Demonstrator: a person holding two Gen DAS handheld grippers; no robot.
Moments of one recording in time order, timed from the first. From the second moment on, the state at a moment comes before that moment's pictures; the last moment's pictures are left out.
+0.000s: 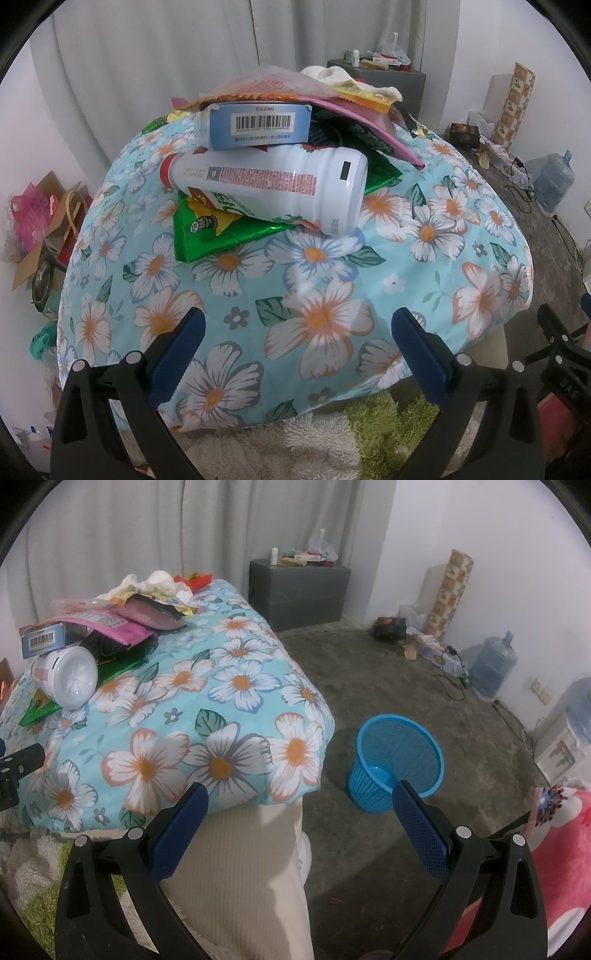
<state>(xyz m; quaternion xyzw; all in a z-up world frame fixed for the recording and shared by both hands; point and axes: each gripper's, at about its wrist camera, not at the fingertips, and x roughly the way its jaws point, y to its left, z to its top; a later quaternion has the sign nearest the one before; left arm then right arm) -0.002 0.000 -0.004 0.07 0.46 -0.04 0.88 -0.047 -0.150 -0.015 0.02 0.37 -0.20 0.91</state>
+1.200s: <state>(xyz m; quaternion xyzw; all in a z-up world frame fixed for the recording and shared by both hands) 0.002 0.007 -0.012 0.06 0.46 -0.04 0.88 -0.035 -0.132 -0.016 0.02 0.37 -0.20 0.91</state>
